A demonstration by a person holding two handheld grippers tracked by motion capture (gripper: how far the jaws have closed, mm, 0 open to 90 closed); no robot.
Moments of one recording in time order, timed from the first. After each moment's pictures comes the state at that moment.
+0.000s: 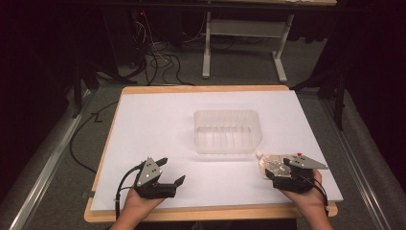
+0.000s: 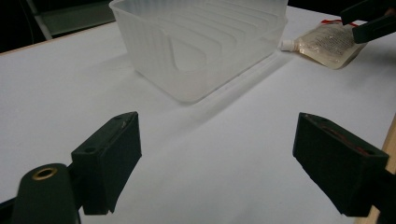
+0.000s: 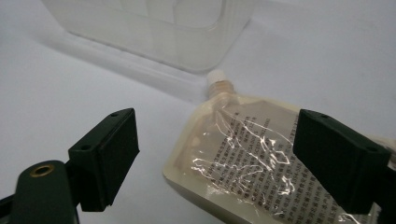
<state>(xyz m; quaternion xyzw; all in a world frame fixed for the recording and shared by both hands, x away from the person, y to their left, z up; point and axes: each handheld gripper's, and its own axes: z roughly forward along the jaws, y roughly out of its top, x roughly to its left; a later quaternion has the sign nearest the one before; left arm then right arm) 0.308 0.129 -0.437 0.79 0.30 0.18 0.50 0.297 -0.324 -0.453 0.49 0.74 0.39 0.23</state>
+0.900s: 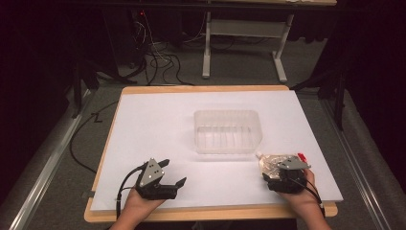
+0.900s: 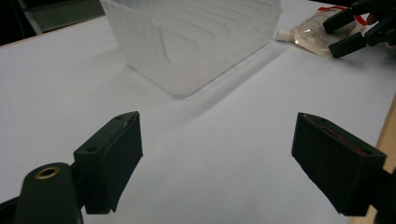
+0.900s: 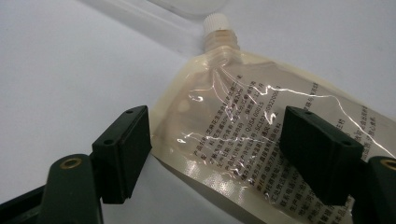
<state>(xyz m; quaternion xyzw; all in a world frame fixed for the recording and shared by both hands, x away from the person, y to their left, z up) 0.308 0.127 -0.440 0.80 0.29 0.18 0.49 0.306 -0.311 -0.475 0.47 0.80 0.29 0.25</state>
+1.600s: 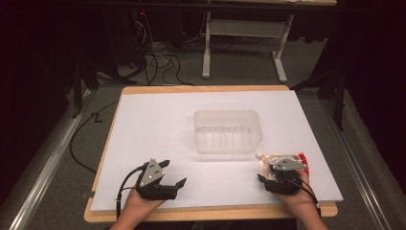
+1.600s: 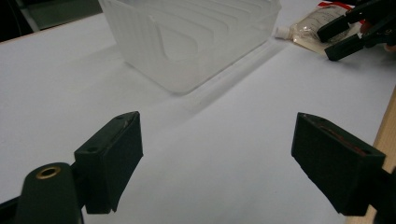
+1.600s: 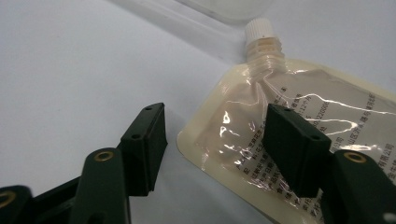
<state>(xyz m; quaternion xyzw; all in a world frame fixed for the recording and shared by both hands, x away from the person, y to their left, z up) 0.308 0.127 -0.441 0.81 0.29 0.17 0.49 0.306 -0.301 -0.477 0.45 0.81 0.31 0.21</state>
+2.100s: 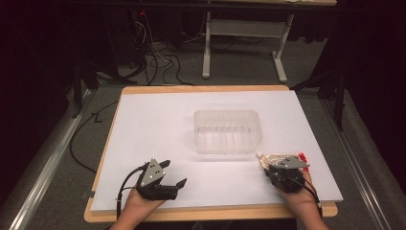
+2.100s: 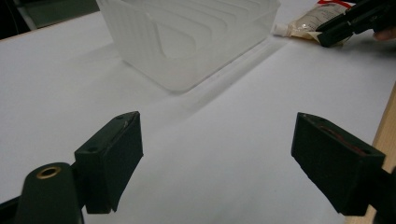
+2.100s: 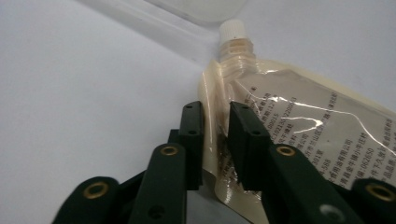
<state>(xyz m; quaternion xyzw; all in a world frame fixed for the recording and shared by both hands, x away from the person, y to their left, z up) 0.308 0.126 -0.442 0.81 0.29 0.17 0.49 0.309 -0.308 -0.475 0.47 0.80 0.30 0.23</state>
